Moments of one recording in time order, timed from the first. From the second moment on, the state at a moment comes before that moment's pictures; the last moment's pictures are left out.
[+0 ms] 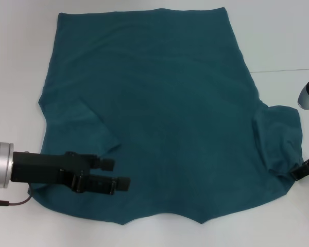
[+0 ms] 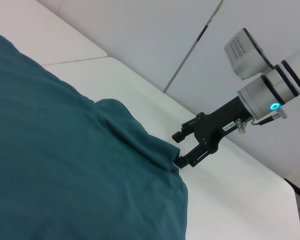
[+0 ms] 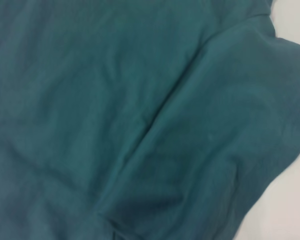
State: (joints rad) left arm -0.64 -2.08 0.71 0.80 2.18 1.72 -1.84; right arm 0.52 2.07 -1.16 -1.18 -2.93 -1.33 2.56
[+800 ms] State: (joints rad) left arm -0.63 -2.08 0.71 0.80 2.18 1.72 -1.84; right arm 0.54 2.07 -1.15 -1.16 -2.93 -1.28 2.57
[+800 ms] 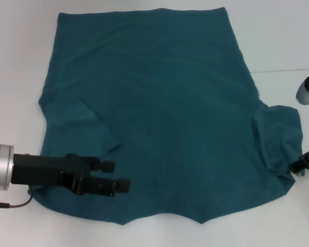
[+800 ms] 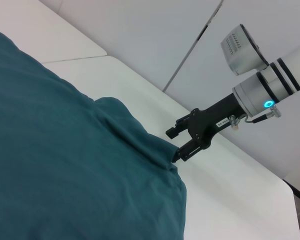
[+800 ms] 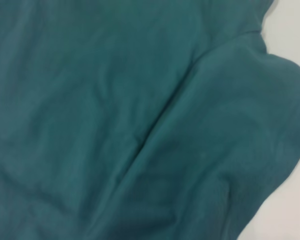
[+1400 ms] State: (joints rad) left arm -0.63 -2.09 0.70 0.80 2.18 1.72 -1.84; right arm 0.55 2.07 -1.15 -1.13 -2.93 -1.25 2.57
